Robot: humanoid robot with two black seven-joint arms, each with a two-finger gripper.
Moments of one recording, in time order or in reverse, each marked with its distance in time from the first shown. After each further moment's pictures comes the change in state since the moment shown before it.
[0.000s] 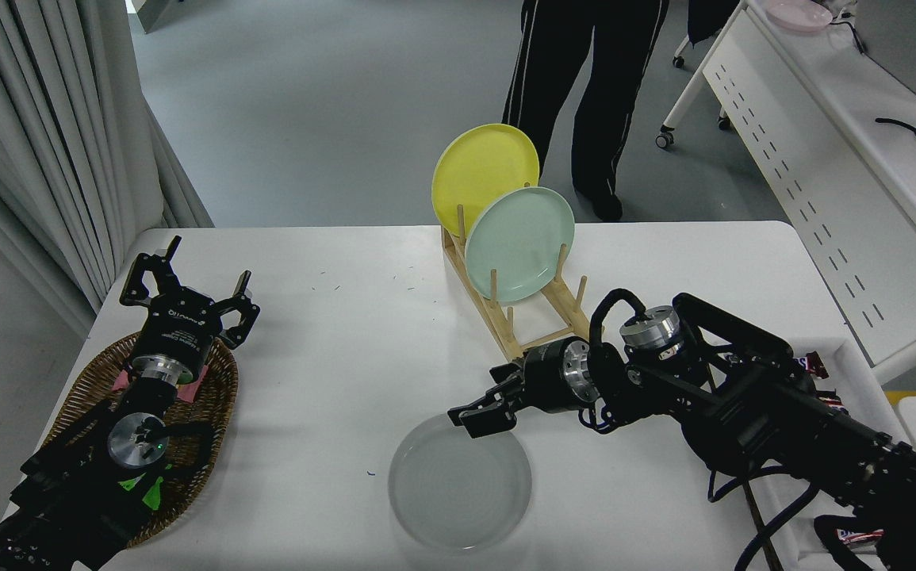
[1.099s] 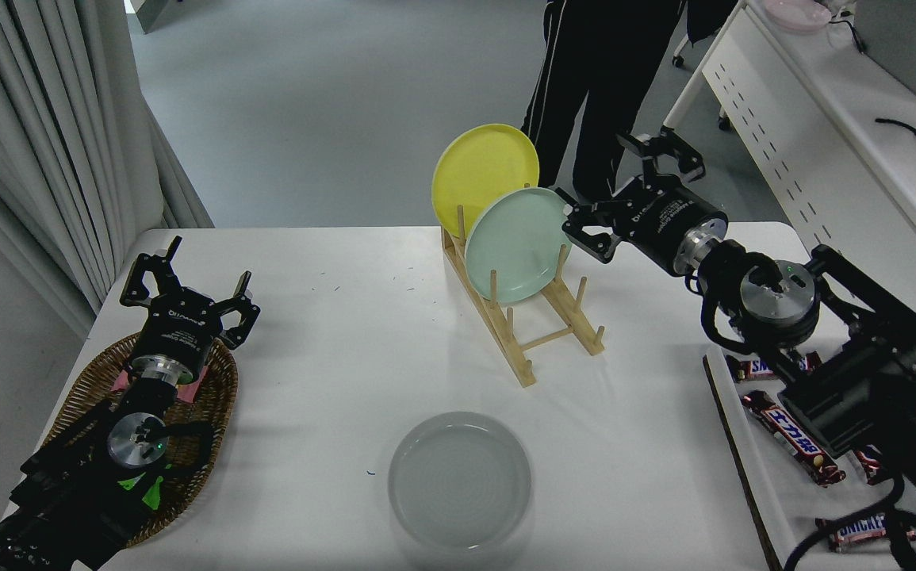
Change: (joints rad) left arm 0.000 0.000 0.000 0.000 0.000 0.000 0.000; right arm -0.168 -0.079 0.460 -0.024 -0.793 0.392 0.419
